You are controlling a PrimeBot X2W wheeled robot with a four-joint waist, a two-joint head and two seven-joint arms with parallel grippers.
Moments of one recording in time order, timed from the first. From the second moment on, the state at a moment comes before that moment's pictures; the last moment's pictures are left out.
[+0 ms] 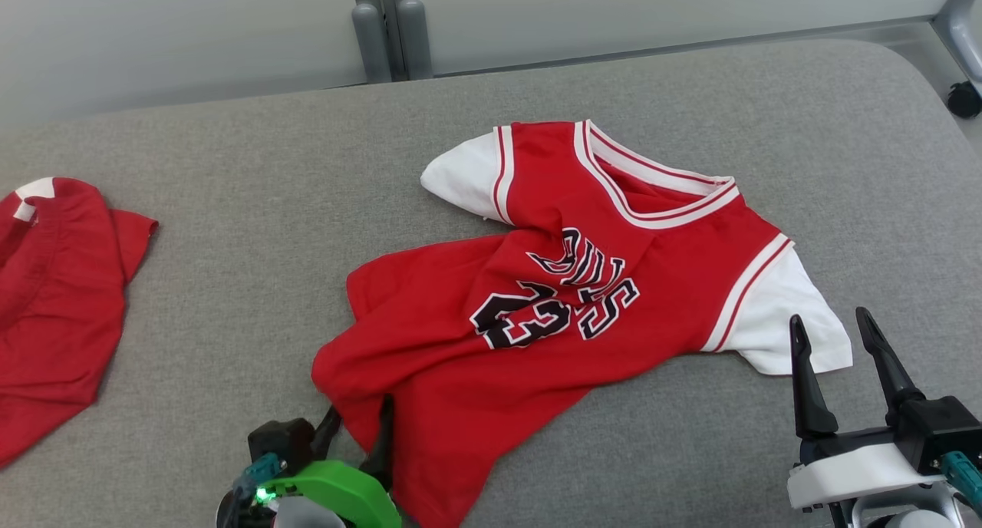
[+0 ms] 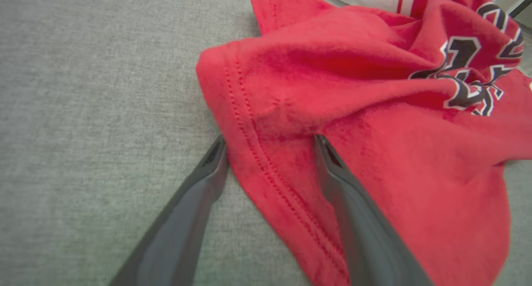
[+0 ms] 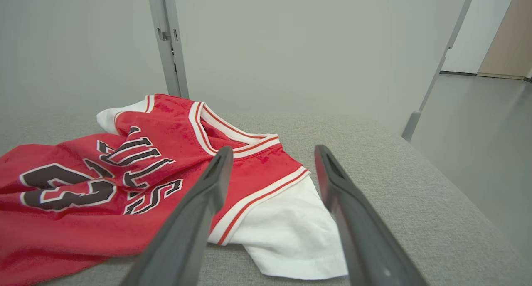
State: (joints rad) left arm -0.17 0.05 -0.32 0.64 -0.49 -0.06 -0.25; right arm 0.09 -0.05 -0.10 -0.01 0.00 0.13 -0.26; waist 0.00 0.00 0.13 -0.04
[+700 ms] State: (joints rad) left arm -0.55 0.17 -0.23 0.67 -0.55 -0.07 -0.18; right arm -0.03 -0.05 -0.04 -0.03 0.01 0.13 -0.26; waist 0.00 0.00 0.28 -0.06
